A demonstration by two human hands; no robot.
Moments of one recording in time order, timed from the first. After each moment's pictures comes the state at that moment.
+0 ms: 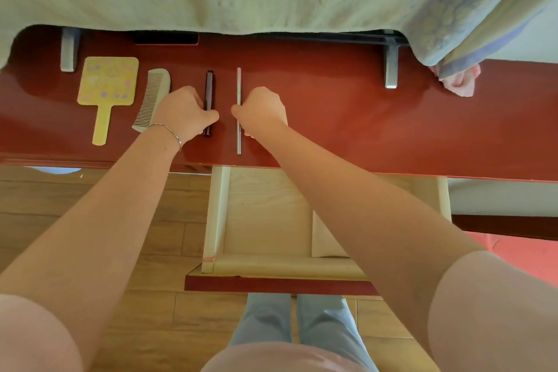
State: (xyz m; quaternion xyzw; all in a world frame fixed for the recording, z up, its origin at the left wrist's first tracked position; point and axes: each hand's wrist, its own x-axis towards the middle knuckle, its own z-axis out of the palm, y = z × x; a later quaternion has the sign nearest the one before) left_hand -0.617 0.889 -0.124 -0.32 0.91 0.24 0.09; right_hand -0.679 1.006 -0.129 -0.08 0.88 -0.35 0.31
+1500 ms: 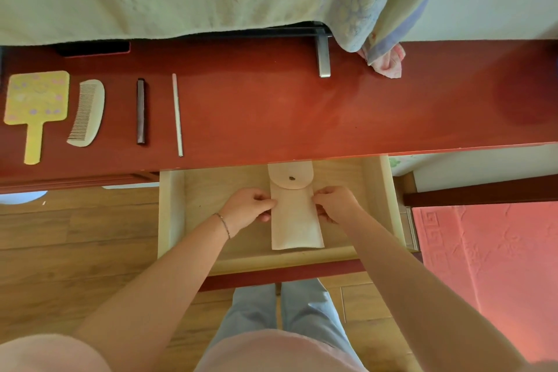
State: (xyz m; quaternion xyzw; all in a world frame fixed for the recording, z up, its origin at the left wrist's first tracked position) left_hand -0.558 1.071 -0.198 -0.24 0.73 0.55 0.33; right_hand -0.615 1.259 -0.201 0.24 0.78 -0.41 0.42
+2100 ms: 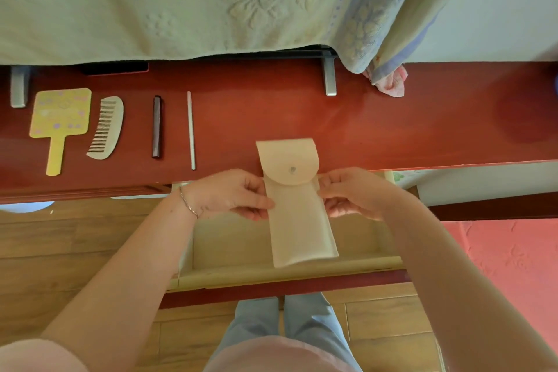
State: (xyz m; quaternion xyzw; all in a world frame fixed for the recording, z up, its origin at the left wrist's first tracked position) left_hand -0.594 1.020 -0.106 -0.11 0.68 0.58 0.43; right_hand -0.657 1.253 -0.100 0.04 0.69 -0.47 0.54
